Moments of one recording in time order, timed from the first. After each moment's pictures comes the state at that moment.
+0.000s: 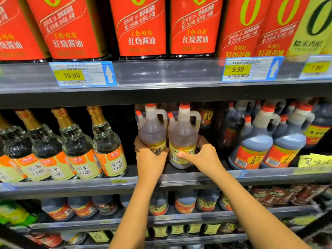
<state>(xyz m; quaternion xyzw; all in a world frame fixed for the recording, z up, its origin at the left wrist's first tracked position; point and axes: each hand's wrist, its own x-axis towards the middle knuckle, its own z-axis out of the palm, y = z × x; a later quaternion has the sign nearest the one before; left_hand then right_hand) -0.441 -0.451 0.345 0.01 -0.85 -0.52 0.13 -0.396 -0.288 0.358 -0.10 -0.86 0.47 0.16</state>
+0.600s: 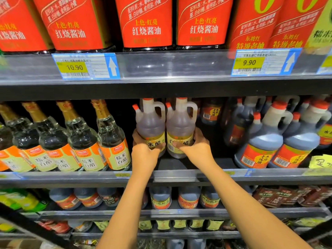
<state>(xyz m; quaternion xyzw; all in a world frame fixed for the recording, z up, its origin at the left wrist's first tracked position) -0.450 -0.472 0.350 0.01 -0.87 -0.48 0.12 -0.420 -0.312 0.356 -0.10 -0.83 0.51 0.19</state>
